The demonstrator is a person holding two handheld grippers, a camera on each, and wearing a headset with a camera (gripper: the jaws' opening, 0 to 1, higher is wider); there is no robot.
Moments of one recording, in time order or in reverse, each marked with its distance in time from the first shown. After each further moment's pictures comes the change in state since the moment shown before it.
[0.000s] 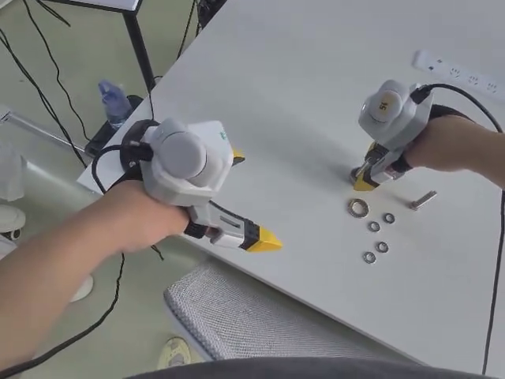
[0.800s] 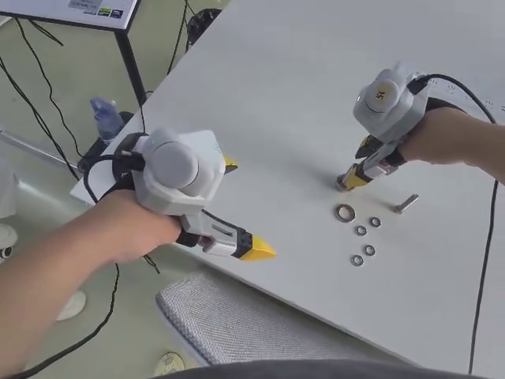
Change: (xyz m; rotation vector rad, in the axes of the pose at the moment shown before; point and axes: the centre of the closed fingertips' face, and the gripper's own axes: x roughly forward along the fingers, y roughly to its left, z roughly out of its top) left arm -0.008 -0.012 0.009 0.033 -0.007 0.006; right arm -0.038 0.009 0.009 0.011 -0.057 -0.014
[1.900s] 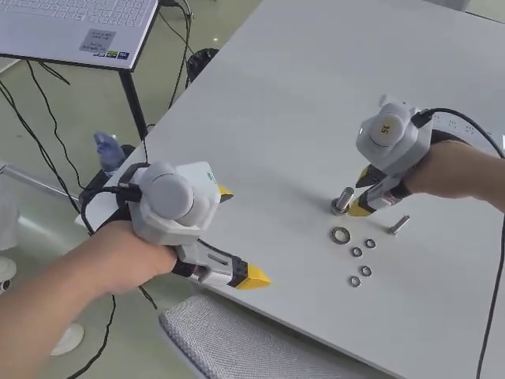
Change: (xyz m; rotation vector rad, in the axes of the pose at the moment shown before) left arm -0.010 -0.010 0.000 0.010 0.003 0.010; right arm -0.033 0.039 -0.002 -0.019 -0.039 -0.021
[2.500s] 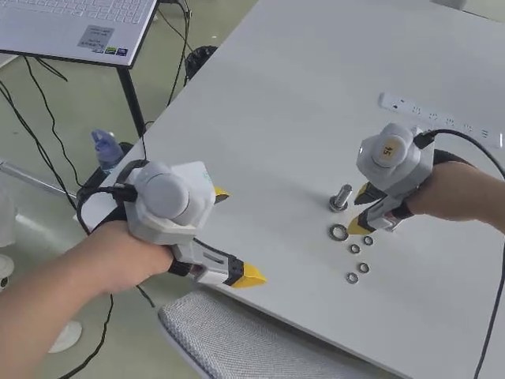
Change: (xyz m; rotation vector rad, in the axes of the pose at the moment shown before) left arm -0.002 -0.004 -0.006 -0.012 0.002 0.004; right arm 0.006 0.033 -0.012 -0.016 0.006 0.027
